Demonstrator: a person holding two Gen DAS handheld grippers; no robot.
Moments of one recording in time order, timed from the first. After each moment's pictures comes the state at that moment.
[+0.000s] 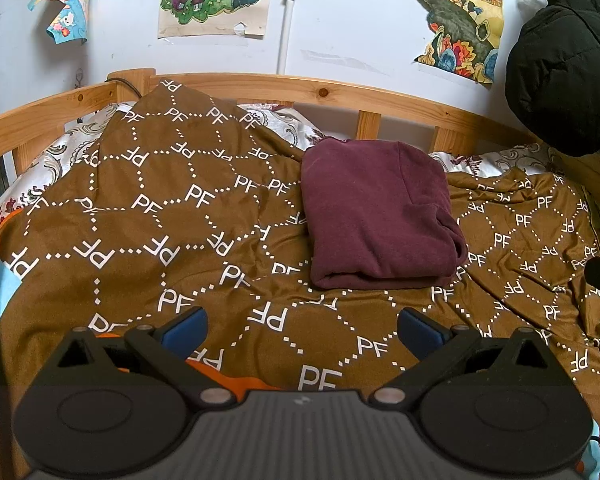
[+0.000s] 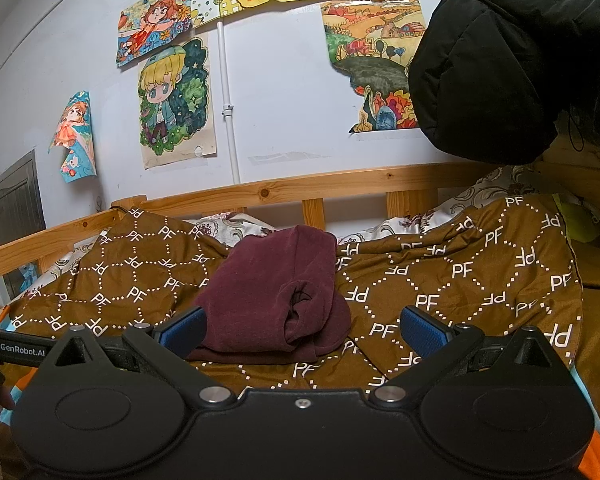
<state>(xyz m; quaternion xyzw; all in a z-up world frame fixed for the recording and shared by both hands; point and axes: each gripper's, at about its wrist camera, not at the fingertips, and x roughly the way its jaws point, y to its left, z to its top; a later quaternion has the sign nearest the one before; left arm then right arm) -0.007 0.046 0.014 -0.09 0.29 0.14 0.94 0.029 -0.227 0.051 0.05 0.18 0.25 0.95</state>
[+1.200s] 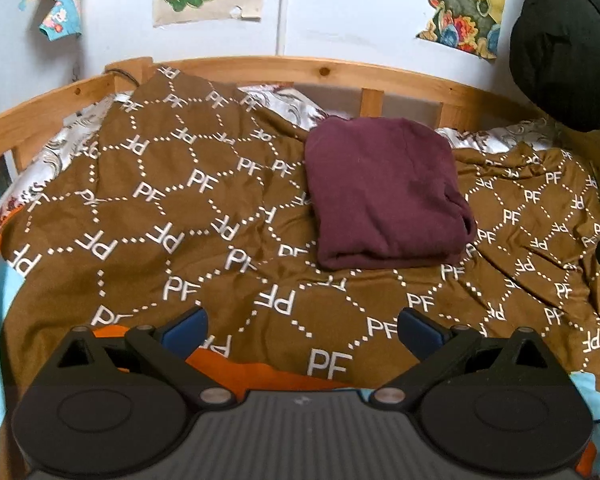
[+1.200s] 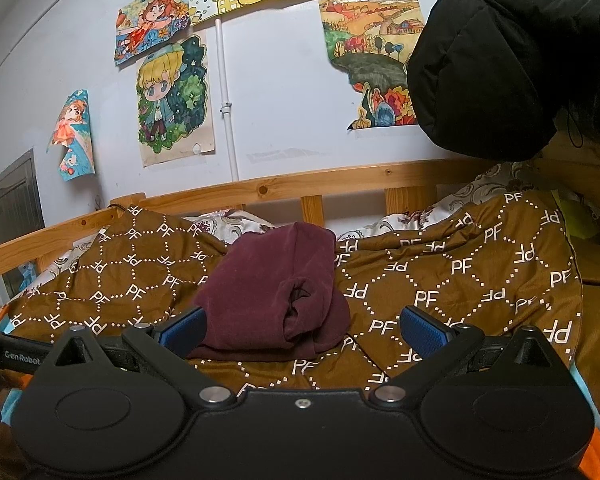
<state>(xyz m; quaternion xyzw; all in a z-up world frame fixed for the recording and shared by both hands) -0.003 0.045 0.009 -0.07 0.32 0.14 0.93 0.030 -0.228 0.051 0.05 0.18 0.25 0.95</state>
